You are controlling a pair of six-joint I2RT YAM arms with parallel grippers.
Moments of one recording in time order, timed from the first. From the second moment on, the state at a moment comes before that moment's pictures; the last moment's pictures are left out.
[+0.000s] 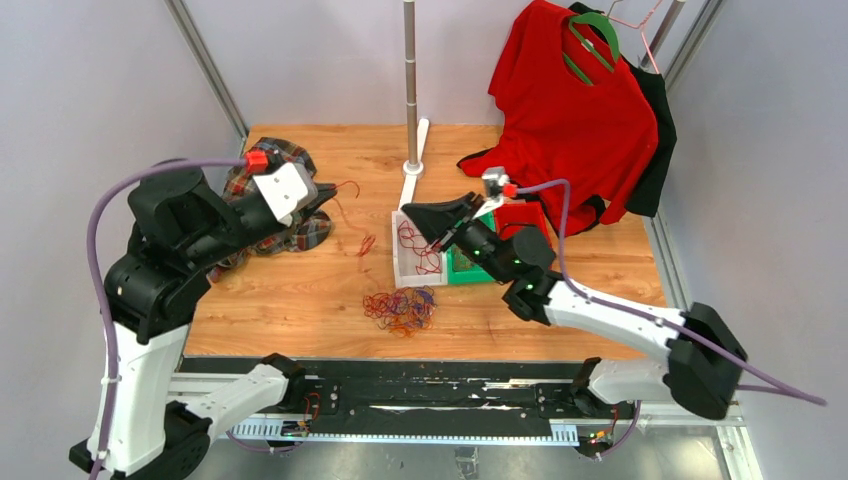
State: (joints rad) left arm -0.44 0.98 1.74 -0.89 0.47 0.49; right arm 0.95 1.31 0.79 0.89 -0.03 0.56
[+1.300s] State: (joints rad) left arm -0.44 0.85 1.56 -0.91 0.31 0.58; right arm 1.15 1.54 1.00 0.69 0.01 0.36
